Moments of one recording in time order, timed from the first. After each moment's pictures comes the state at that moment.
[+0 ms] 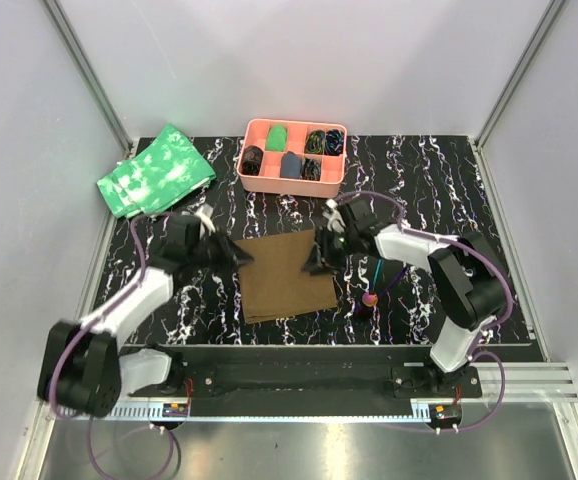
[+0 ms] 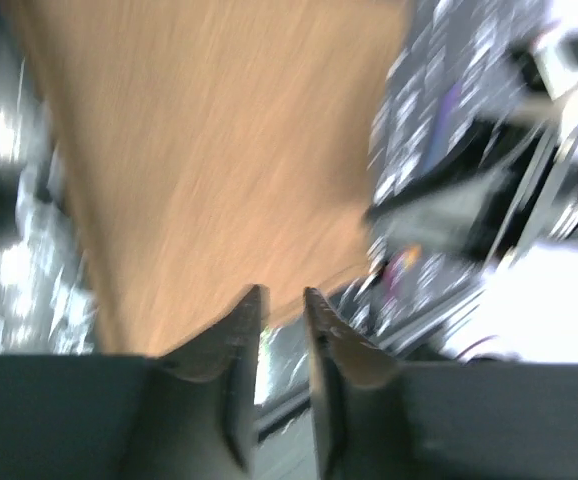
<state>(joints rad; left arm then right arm) -0.29 1.12 0.57 -0.18 0.43 -0.84 0.51 1.74 0.96 -0.21 -0.59 0.66</state>
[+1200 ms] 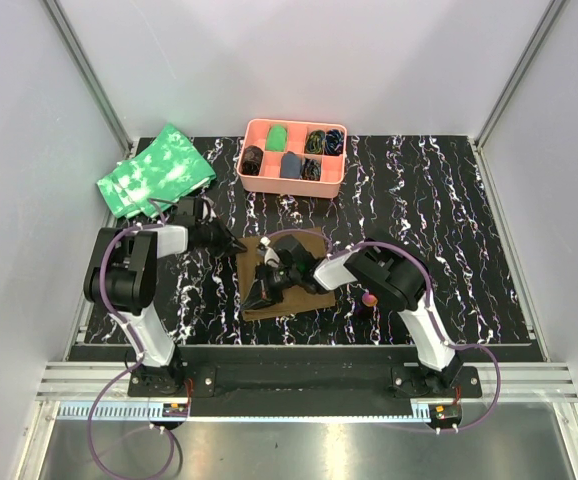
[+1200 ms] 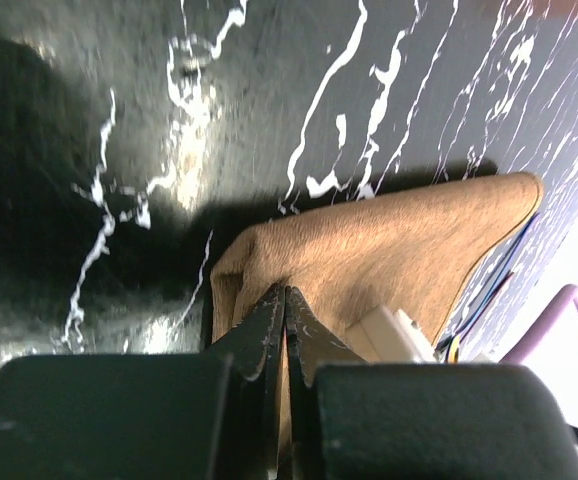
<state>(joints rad) -0.11 1.78 0.86 -0.05 0.49 -0.75 0.89 2.19 1.10 0.46 -0.72 1.07</state>
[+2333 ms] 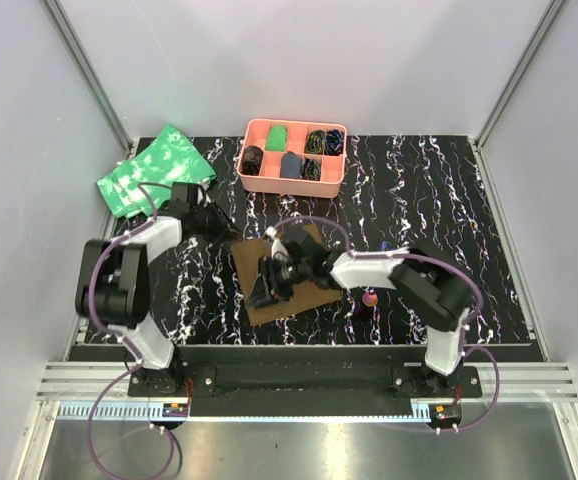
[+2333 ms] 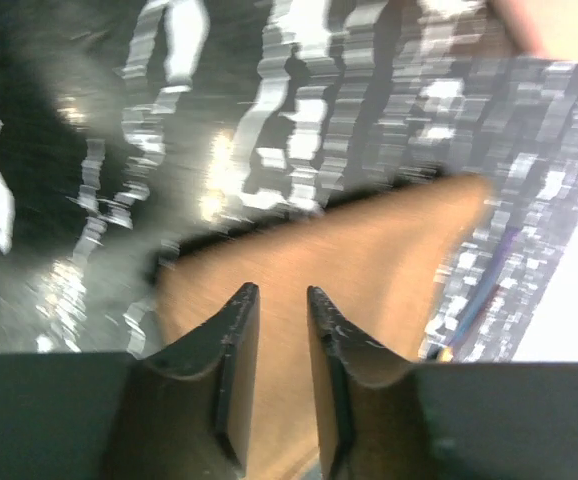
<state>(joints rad) -0.10 1.70 0.96 -0.19 0.44 -0.70 0.91 1.90 1.01 0.21 -0.64 0.94</state>
